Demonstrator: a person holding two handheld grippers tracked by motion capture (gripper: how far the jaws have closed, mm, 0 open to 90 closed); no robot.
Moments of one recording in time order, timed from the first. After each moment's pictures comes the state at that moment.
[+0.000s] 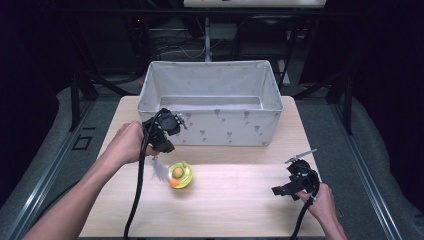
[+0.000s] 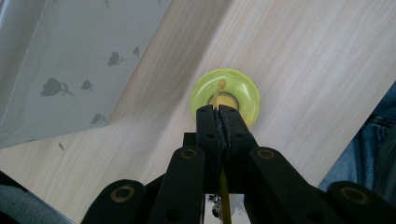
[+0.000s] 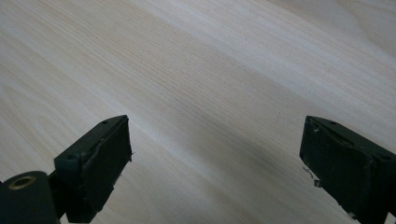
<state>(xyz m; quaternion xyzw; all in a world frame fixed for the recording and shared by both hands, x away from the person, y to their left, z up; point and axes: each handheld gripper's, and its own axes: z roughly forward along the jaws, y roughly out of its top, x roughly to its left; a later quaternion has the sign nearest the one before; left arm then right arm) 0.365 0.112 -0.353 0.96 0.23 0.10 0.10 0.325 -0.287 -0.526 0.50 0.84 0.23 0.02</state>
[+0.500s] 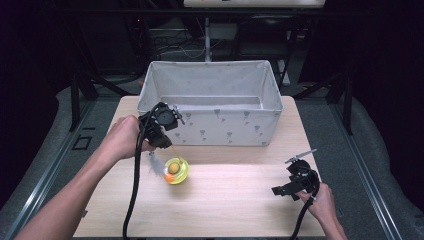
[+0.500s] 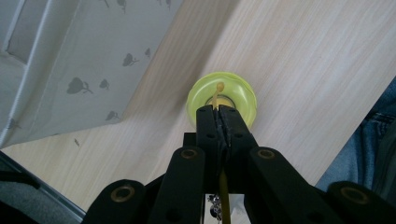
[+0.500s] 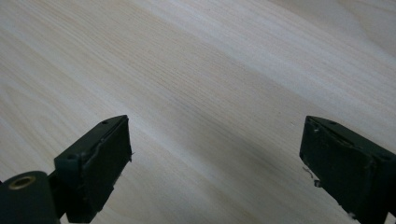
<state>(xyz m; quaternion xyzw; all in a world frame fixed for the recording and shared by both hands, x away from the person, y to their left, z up) 0.365 0.117 -0.333 0.96 0.23 0.11 0.10 0.325 -0.288 -0.526 0.49 0.84 0.23 0.02</state>
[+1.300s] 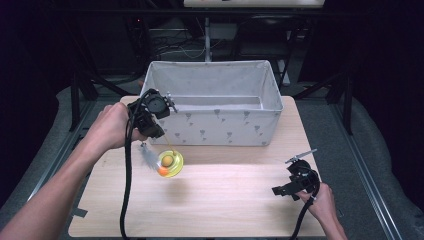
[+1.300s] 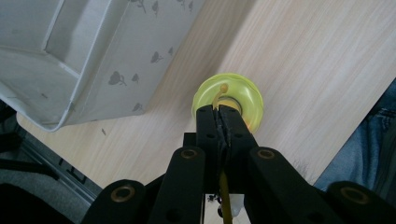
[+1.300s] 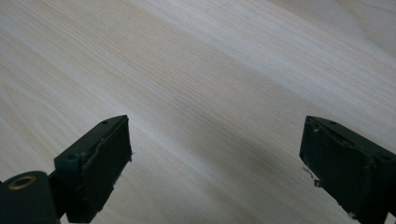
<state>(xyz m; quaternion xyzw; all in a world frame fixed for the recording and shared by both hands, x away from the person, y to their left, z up) 0.364 0.127 -0.295 0.96 0.23 0.13 0.09 0.325 -0.288 -0.526 0.49 0.84 0.23 0.02</state>
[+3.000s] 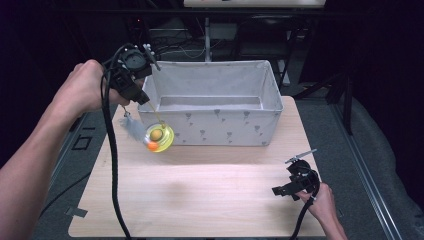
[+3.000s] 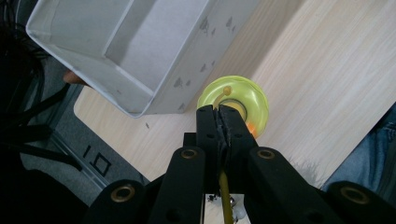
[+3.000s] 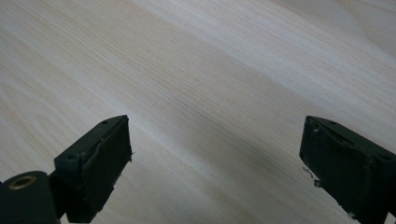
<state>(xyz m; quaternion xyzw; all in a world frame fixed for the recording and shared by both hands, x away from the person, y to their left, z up) 0.382 0.149 -0.209 0.95 0.26 0.17 0.11 0.325 -0.288 -0.526 0.49 0.84 0.23 0.02</state>
